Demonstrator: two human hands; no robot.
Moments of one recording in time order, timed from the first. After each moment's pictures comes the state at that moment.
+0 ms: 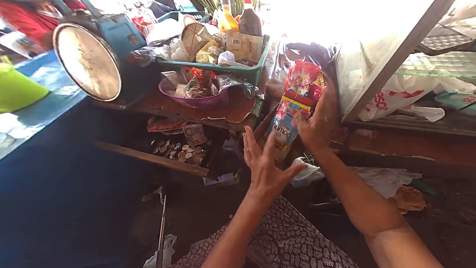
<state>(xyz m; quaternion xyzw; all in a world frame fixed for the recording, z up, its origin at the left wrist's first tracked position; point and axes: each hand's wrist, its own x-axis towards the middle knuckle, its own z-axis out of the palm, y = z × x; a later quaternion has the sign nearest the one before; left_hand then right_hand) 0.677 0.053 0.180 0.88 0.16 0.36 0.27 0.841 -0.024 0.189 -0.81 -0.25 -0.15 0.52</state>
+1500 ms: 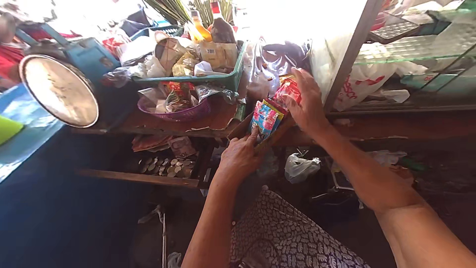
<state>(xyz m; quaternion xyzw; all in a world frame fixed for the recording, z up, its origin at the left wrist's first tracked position) 0.699 0.100 0.241 0.98 0.14 -0.04 0.13 0.877 -0.053 0.237 -0.79 -0.37 -0.20 0.44</state>
